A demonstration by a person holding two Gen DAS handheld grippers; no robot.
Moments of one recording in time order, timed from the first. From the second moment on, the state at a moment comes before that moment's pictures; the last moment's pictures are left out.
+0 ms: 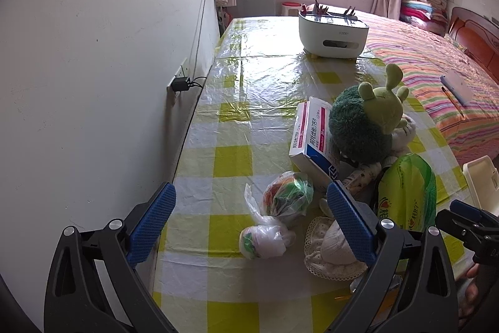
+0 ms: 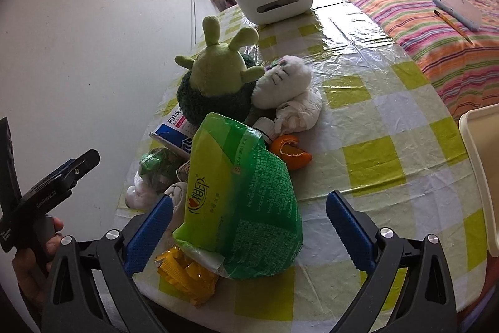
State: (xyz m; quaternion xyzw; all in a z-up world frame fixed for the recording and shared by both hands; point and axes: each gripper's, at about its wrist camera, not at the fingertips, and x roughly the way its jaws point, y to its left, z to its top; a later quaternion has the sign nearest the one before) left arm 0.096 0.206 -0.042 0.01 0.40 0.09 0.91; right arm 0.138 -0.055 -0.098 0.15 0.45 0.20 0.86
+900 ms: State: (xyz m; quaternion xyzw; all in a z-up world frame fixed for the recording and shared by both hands) left arm 0.124 0.210 -0.066 0.02 0.44 0.09 0.89; right arm 0.147 -0.029 -0.122 0.08 0.48 0.22 0.85
